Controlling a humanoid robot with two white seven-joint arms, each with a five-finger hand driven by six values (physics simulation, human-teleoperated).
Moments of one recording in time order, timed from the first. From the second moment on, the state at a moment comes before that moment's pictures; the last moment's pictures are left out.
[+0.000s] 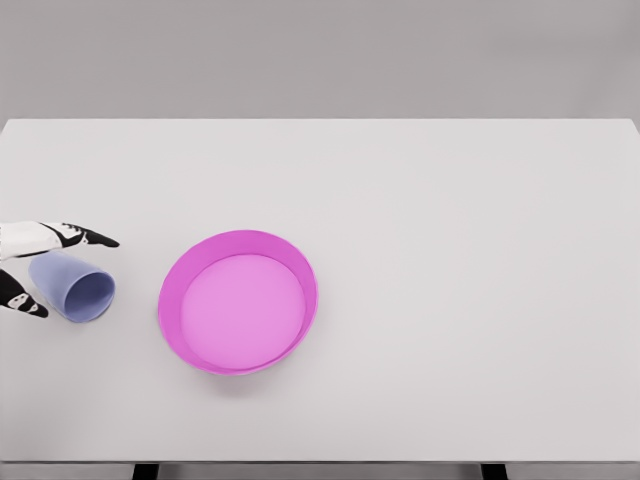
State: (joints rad) left arm -0.47 1.20 -0.69 -1.41 0.17 -0.61 -0.61; right arm -0.01 0.00 -0.08 0.15 0.08 -0.20 0.23
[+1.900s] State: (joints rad) left arm -0.46 1.20 -0.64 -1.70 0.75 -0.61 -0.61; right arm -0.01 0.00 -0.08 0.15 0.08 -0.20 0.23
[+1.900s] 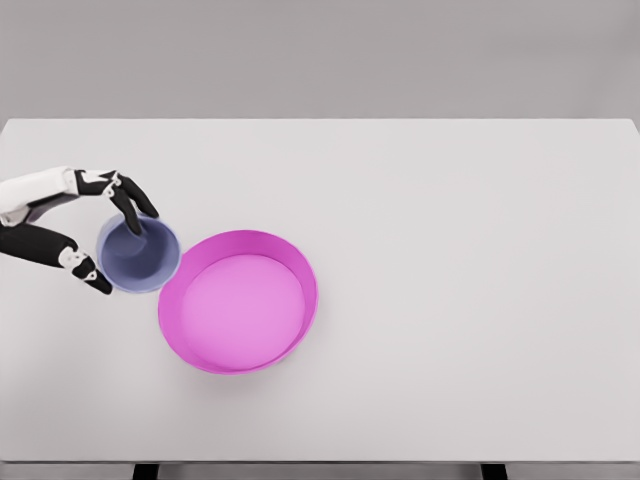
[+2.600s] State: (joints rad) left arm -0.52 1.10 -0.64 -1.74 0.91 -0.40 -0.61; right arm -0.01 0.00 -0.08 0.15 0.08 -0.20 0.23
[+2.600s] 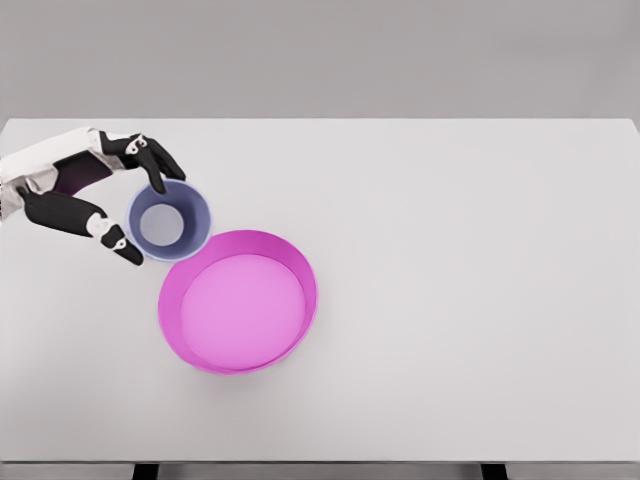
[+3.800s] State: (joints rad) left arm -0.41 0.90 -0.66 -1.75 1.10 -0.21 -0.61; right arm -0.01 0.00 -0.08 0.15 0.08 -0.20 0.23
